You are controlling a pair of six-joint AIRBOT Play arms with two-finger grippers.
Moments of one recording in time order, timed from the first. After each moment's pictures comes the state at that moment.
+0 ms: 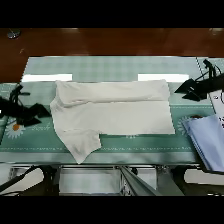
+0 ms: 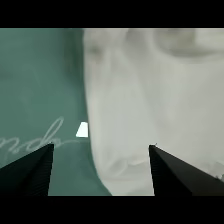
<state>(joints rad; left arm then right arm) 0.44 -1.21 0.79 1.15 -1.27 -1.34 -0.40 -1.48 1.20 -1.00 1.32 1.28</state>
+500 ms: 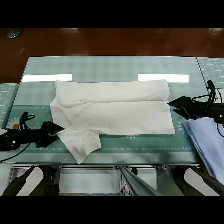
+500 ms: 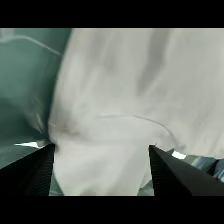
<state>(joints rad) 0.56 -0.93 0.28 0.80 -1.18 -1.26 -0.46 -1.07 0.64 -0.66 1.13 1.14</state>
